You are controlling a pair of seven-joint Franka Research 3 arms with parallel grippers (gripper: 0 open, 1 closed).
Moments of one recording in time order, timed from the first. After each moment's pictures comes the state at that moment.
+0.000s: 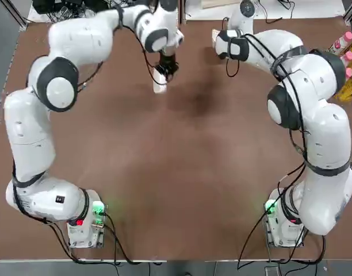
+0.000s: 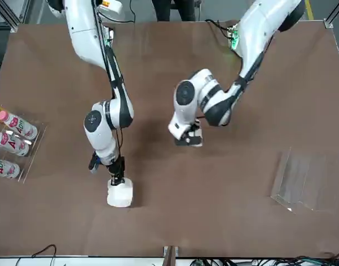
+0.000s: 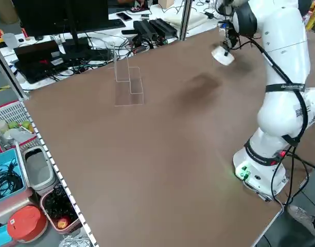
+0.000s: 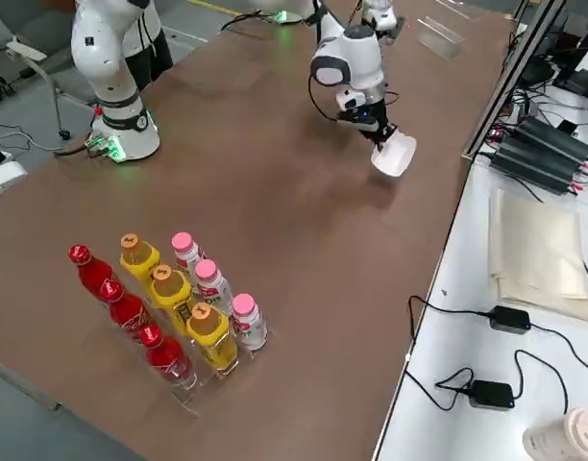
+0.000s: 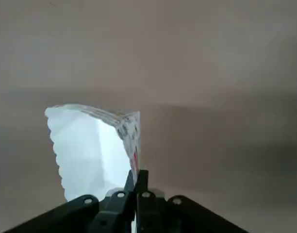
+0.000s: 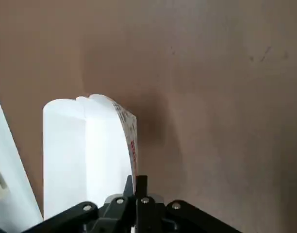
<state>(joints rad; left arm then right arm) -0.22 0.76 -0.71 -1.47 0.52 1.97 -1.03 0.77 0.72 -0.43 -1.66 0.45 2.67 1.87</state>
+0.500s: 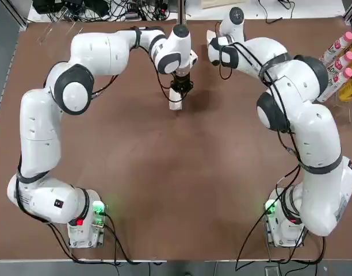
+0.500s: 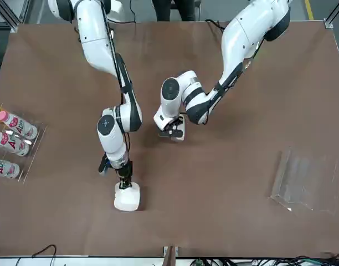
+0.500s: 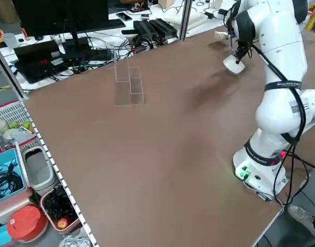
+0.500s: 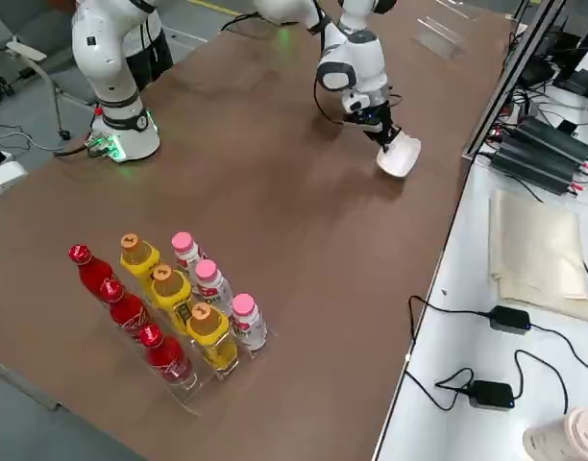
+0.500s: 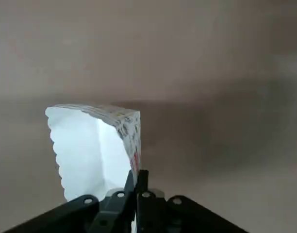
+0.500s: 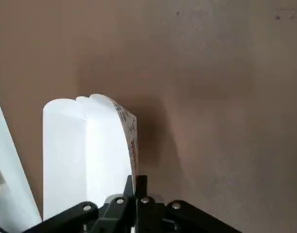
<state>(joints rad) -0.30 0.86 -0.70 -1.47 0.51 2.13 -1.04 0.80 0.82 -0.46 -1.58 0.45 2.71 1.92</state>
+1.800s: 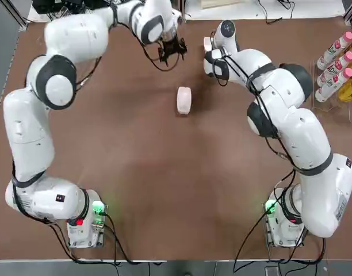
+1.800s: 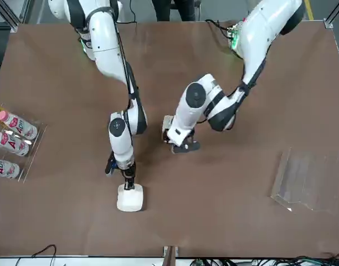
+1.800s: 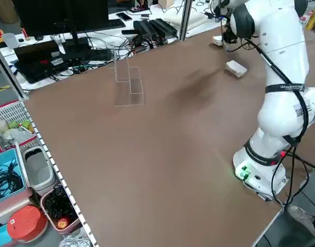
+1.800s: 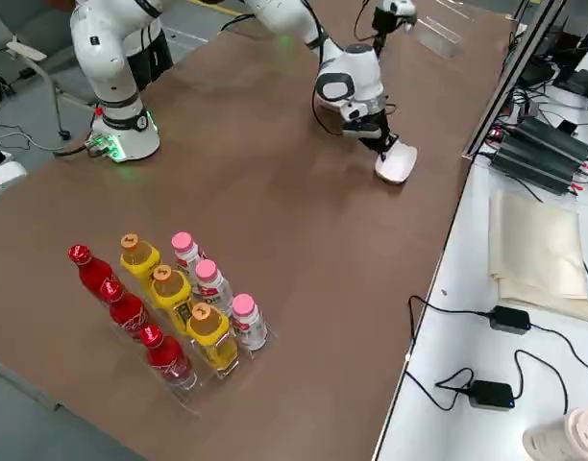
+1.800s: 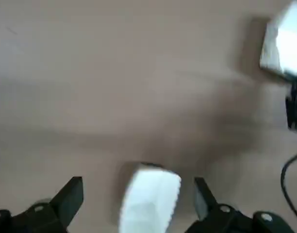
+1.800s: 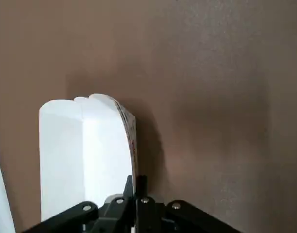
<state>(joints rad) -0.11 0.71 -0.71 -1.42 0.39 2.13 -1.06 0.88 0.93 -0.53 -1.55 0.45 2.76 1.93</state>
